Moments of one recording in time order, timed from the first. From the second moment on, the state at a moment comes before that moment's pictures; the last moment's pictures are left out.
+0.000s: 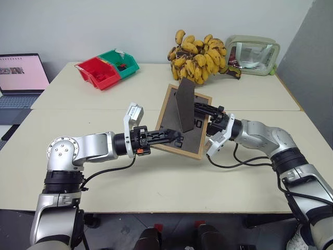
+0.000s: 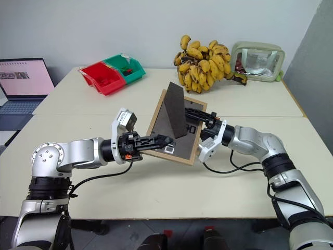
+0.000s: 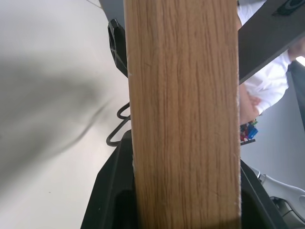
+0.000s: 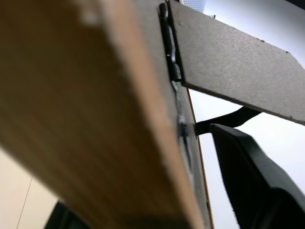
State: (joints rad) left arm -0.62 0.61 0.11 0.11 -1.96 1.36 -0.04; right arm -0.88 -0.57 0.34 0.57 -0.82 -1.12 -0.13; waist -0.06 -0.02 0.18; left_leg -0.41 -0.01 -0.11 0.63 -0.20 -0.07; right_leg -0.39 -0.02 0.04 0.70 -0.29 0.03
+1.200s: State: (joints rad) left arm -0.30 0.87 0.22 -0.46 -1.17 0.91 -0.15; right arm -1.10 -0.10 -0.04 1.03 0.42 0.24 0.87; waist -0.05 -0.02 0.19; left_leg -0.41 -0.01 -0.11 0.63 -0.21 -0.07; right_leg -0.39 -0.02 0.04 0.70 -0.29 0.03
